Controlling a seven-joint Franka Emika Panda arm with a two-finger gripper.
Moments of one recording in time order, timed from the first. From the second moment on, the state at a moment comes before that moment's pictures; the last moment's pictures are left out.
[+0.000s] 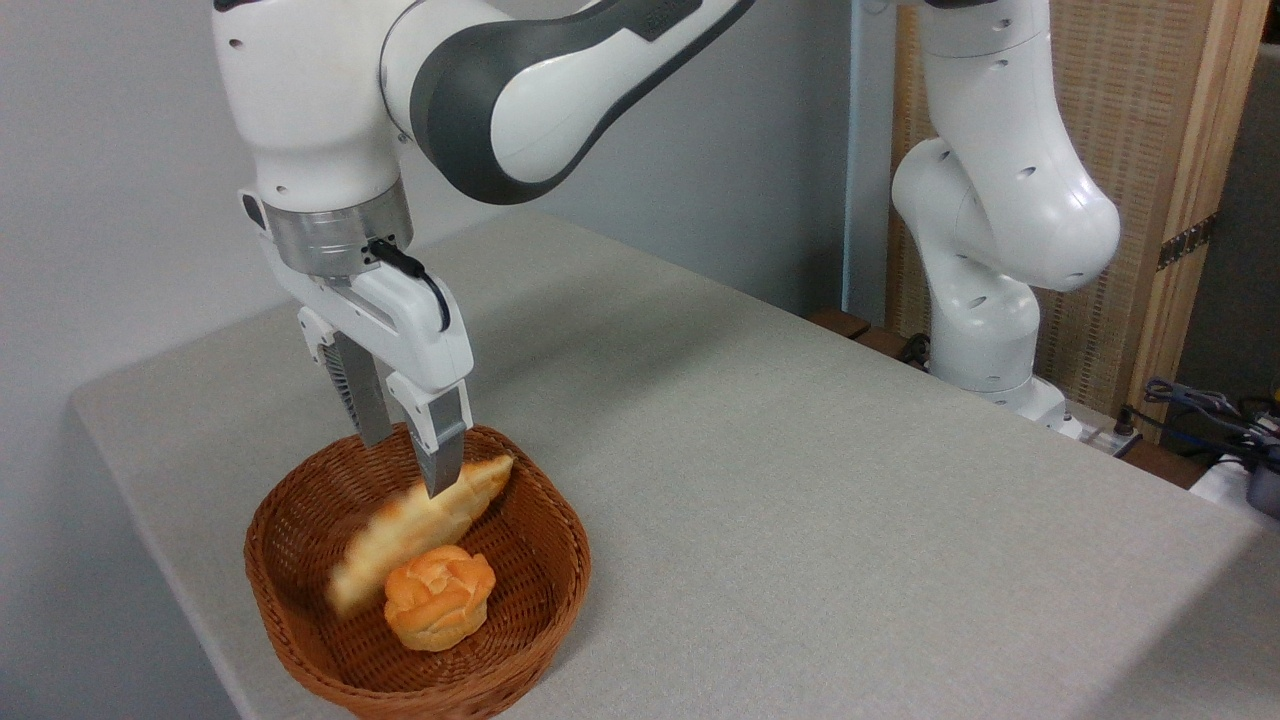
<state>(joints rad) -0.20 0.22 0.07 -1.59 -0.16 1.84 0.57</state>
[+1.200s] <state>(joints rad) -0.11 0.06 0.12 -1.51 -0.14 1.65 0.63</state>
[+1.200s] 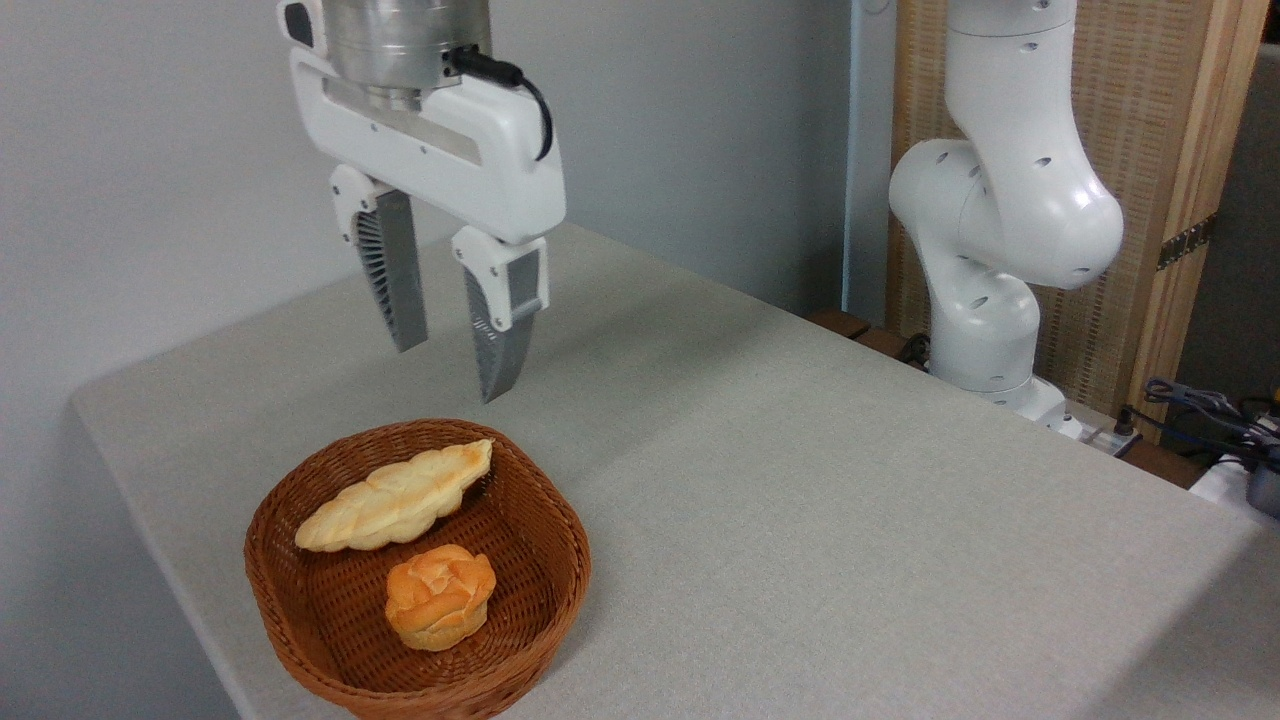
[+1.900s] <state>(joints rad) 0.00 0.03 -0.07 -1.59 0.02 1.63 0.63</state>
